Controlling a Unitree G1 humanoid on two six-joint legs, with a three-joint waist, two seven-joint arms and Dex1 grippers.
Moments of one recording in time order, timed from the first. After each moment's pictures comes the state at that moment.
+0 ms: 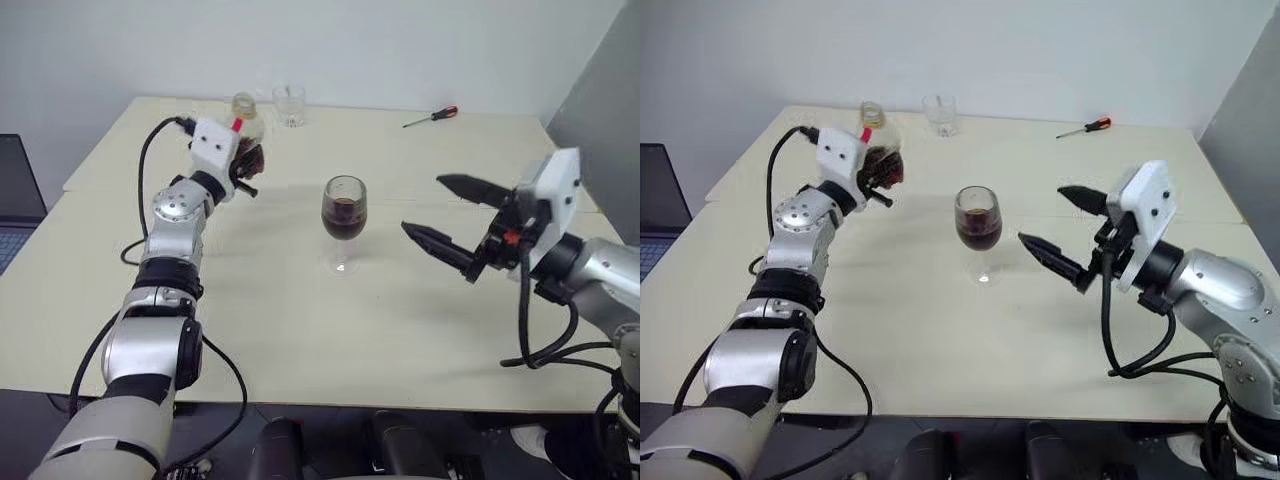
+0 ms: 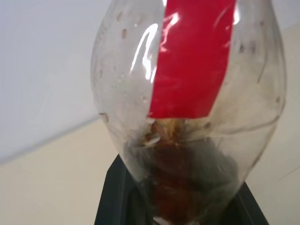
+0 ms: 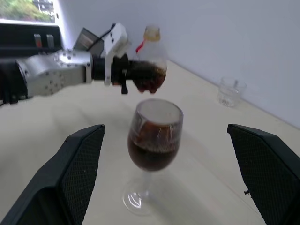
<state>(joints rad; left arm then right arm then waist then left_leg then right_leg) -0.90 0.47 0.14 0.82 -0.09 -0.10 -0.46 -0.47 -0.68 -0.23 -0.71 0.89 0.86 0.47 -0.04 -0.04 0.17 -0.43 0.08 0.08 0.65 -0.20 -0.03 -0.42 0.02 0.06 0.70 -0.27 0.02</state>
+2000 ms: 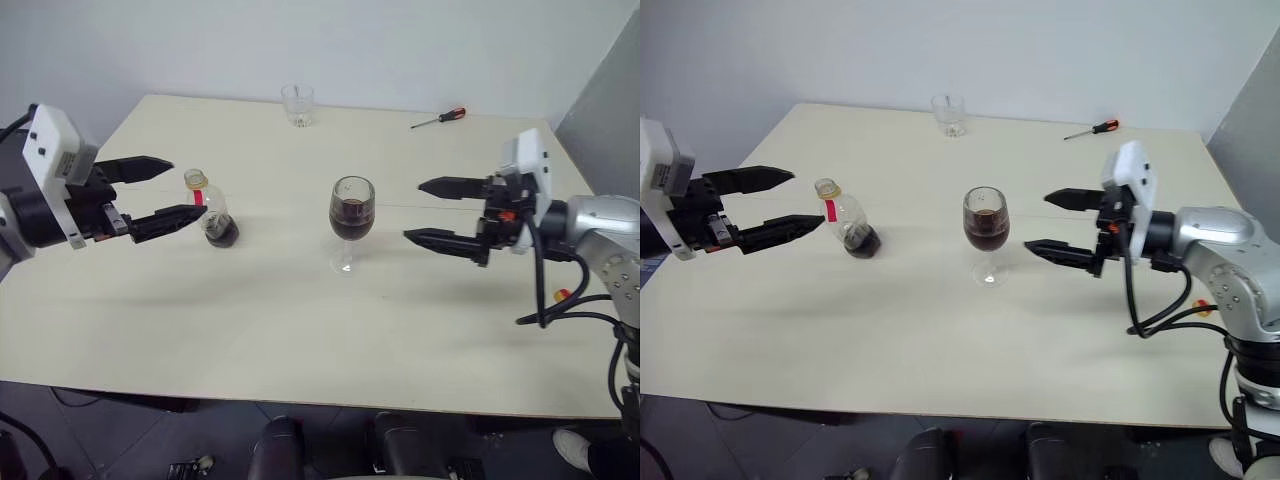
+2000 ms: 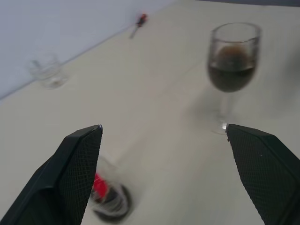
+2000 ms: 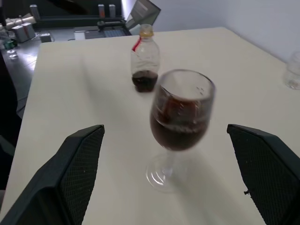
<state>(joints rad) -0.44 1.15 0.35 -0.14 -0.69 0.68 -1.12 -0.57 -0.87 -0.10 -0.28 0.72 0.72 0.97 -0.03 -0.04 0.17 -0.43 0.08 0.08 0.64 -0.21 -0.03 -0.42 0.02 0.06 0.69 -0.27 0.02</state>
